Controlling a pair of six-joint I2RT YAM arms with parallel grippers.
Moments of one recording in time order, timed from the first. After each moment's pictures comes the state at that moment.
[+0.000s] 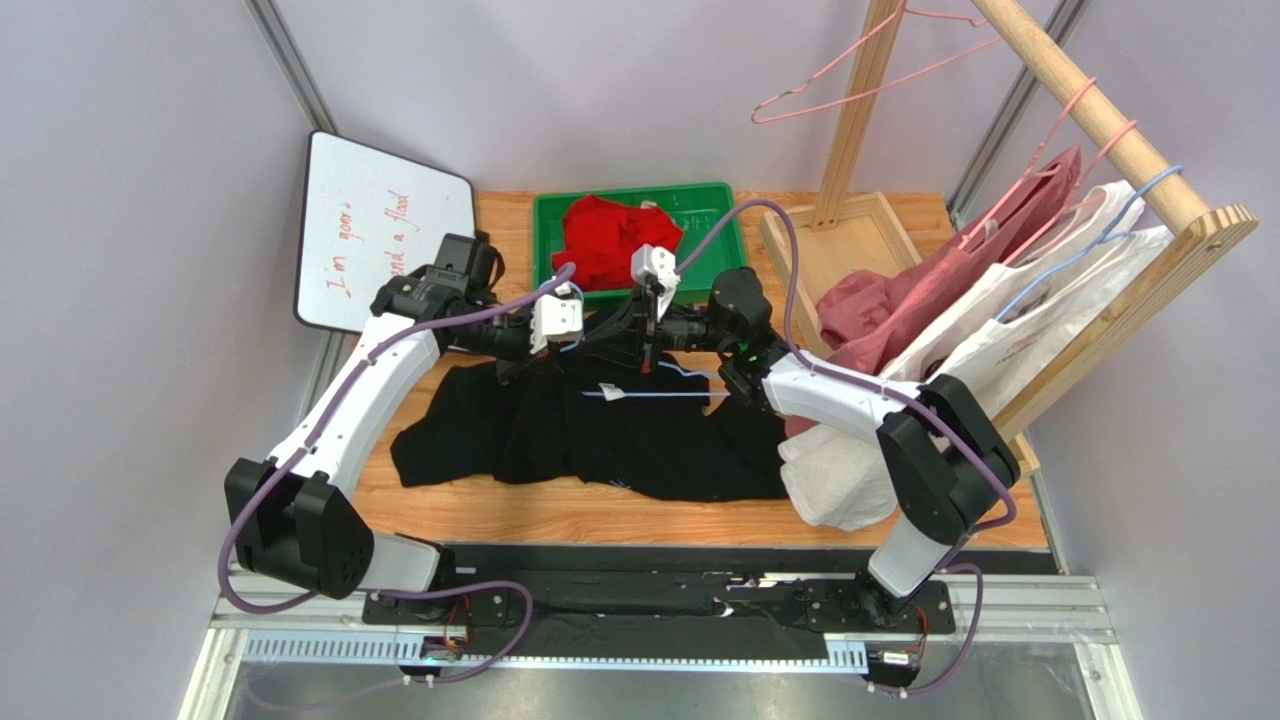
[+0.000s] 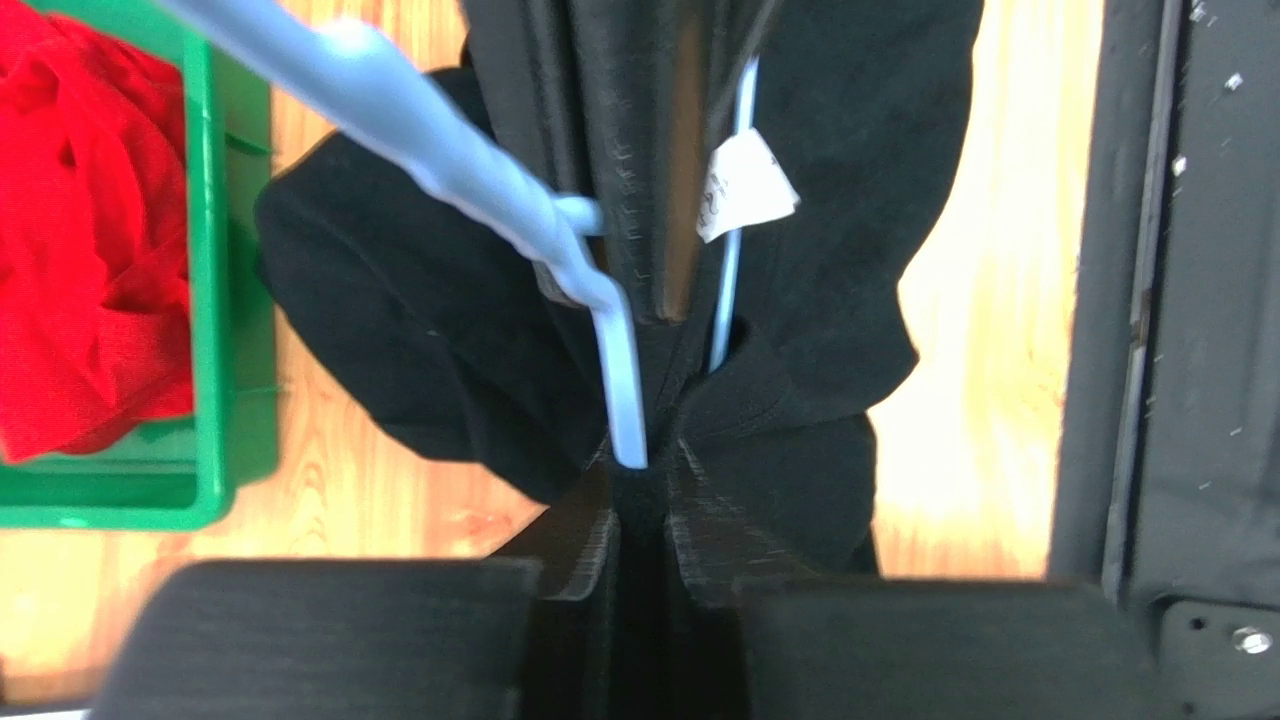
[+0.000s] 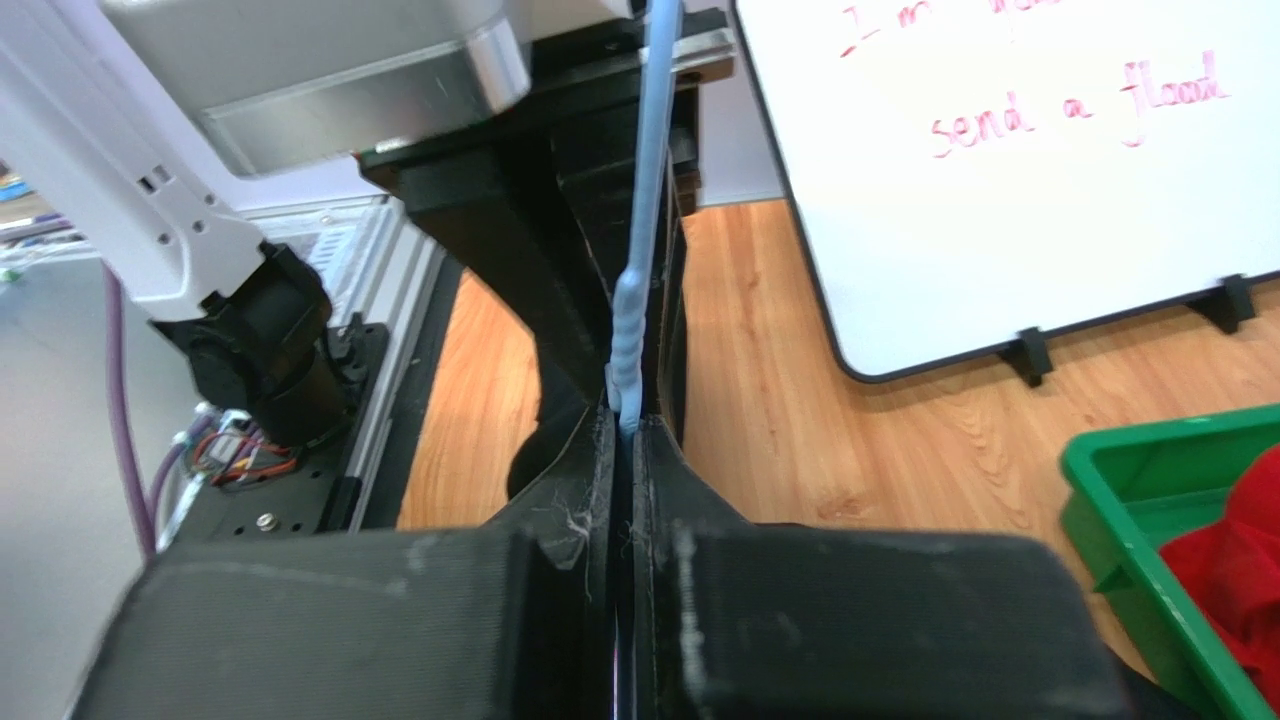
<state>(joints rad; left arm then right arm) -0.28 1.37 1.28 -1.00 0.76 1.09 0.68 1.66 1.02 0.77 -0.85 0.20</state>
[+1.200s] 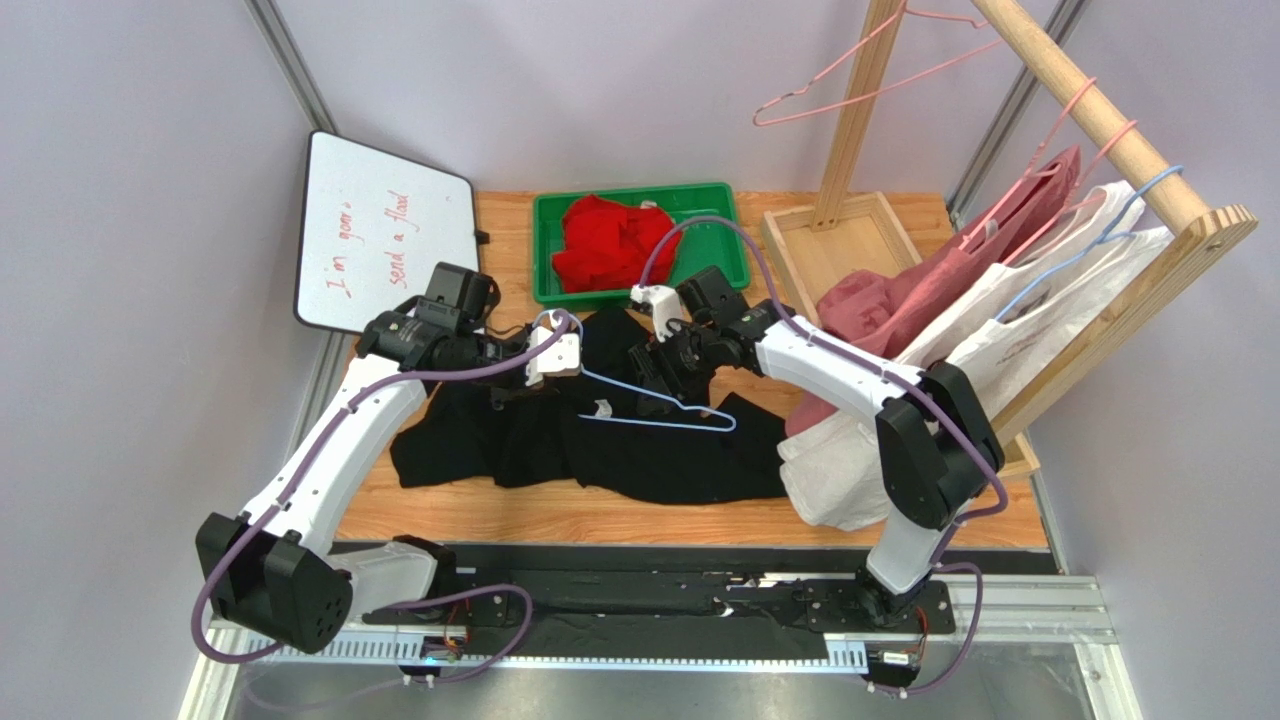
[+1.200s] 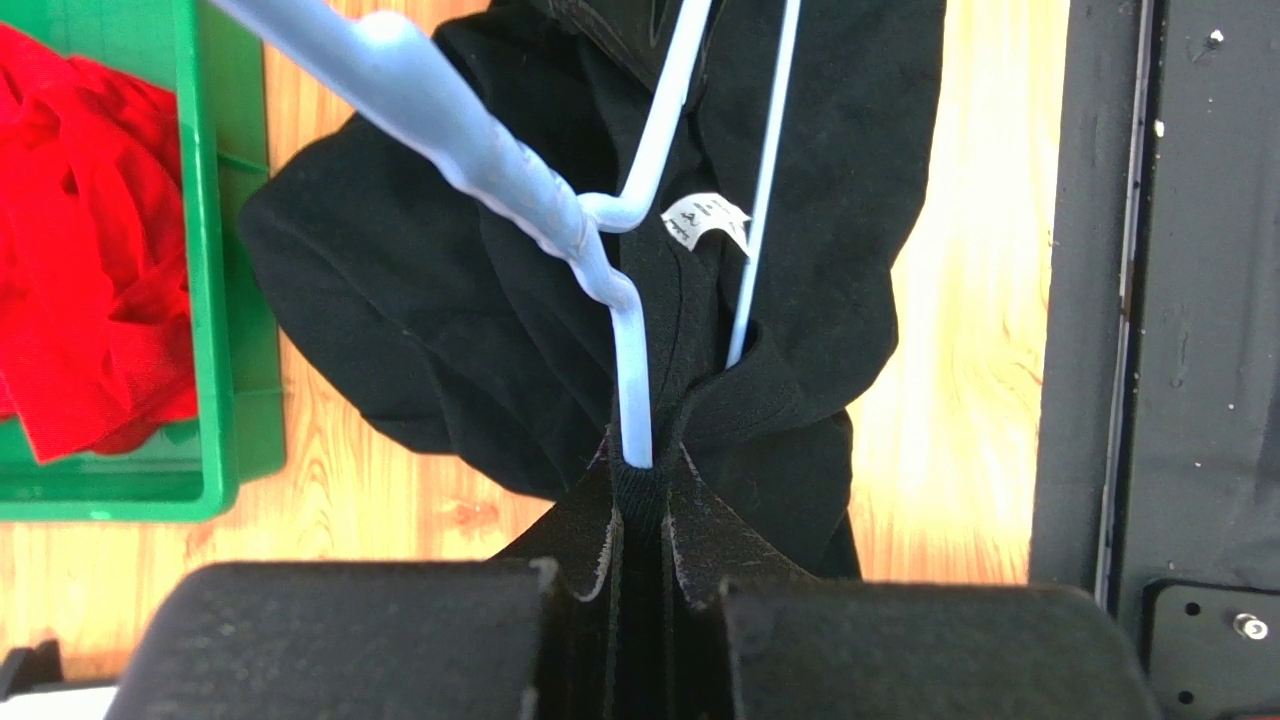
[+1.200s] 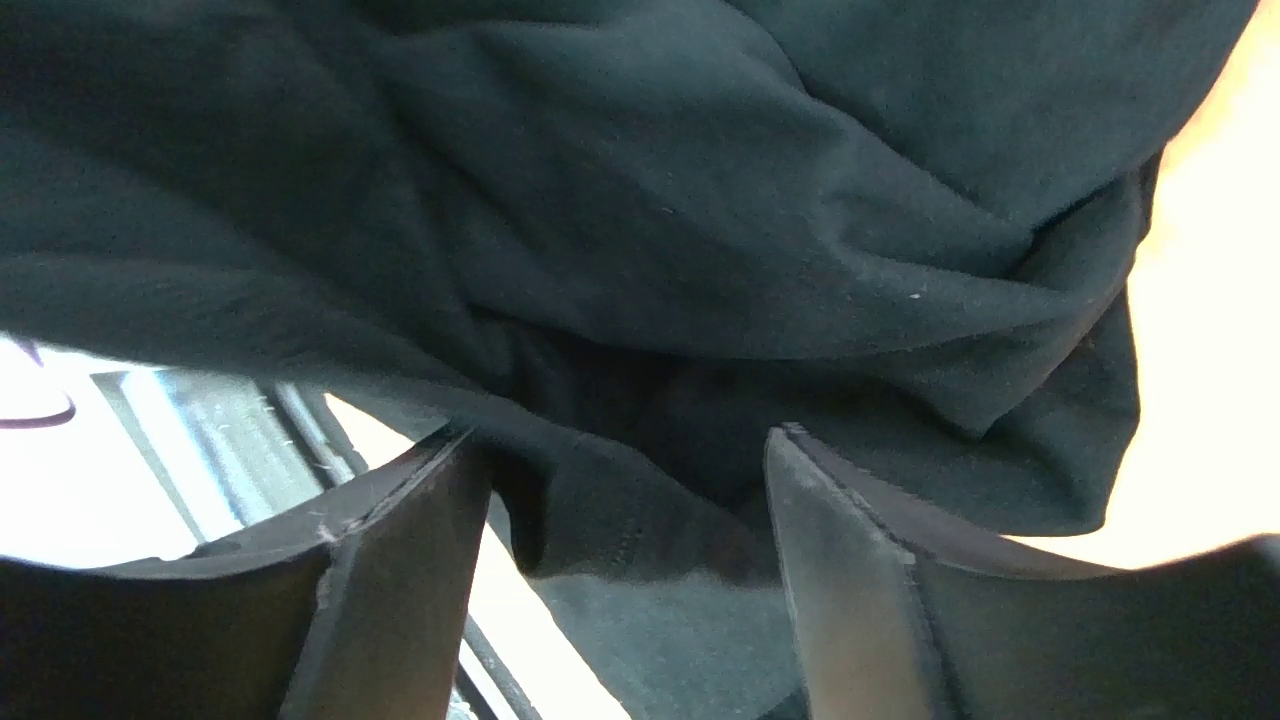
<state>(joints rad) -0.33 1.21 1.15 -0.97 0.72 1.09 0.65 1.72 1.27 -0.51 -0.47 0.02</state>
